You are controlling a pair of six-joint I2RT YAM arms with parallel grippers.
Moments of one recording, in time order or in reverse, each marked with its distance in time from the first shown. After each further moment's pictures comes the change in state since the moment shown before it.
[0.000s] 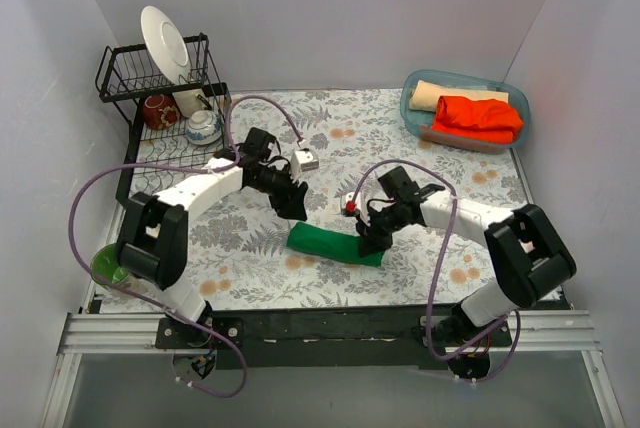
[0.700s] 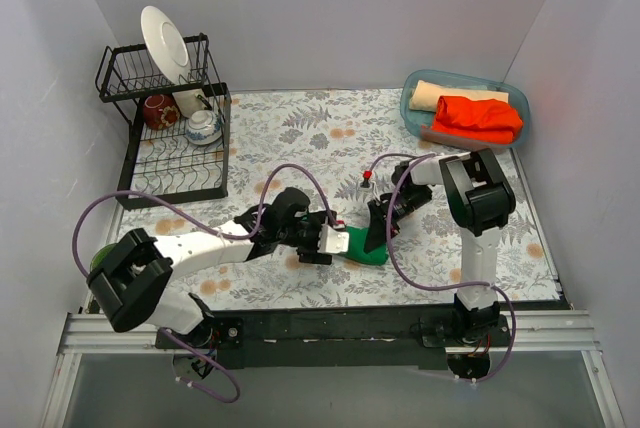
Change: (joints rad) left arm -0.422 -0.314 -0.451 0.618 -0.344 0.235; right arm -0.257 0.580 0.379 -0.609 -0.445 -0.228
